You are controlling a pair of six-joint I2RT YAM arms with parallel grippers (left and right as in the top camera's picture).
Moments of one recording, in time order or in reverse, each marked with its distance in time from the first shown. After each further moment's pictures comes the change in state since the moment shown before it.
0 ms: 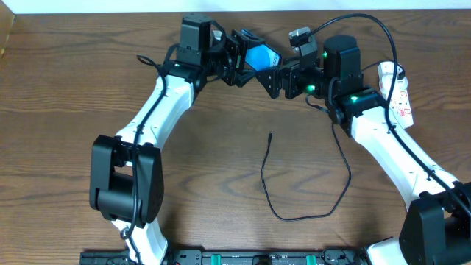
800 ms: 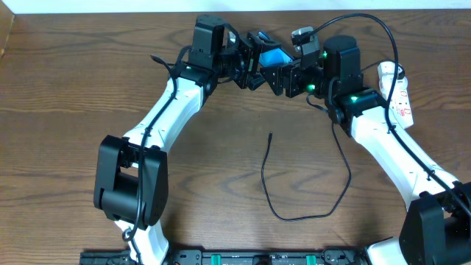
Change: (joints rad) left arm -0.058 0.000 0.000 0.050 0.055 -0.027; right arm 0.000 0.000 0.000 -0.009 0.067 0.007
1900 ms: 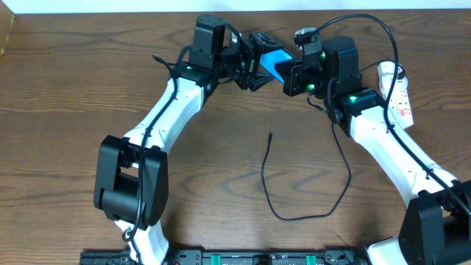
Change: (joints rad) left arm -0.006 0.000 0.000 0.002 0.033 0.001; right arm 0.005 0.006 0.000 -0.018 0.086 0.016
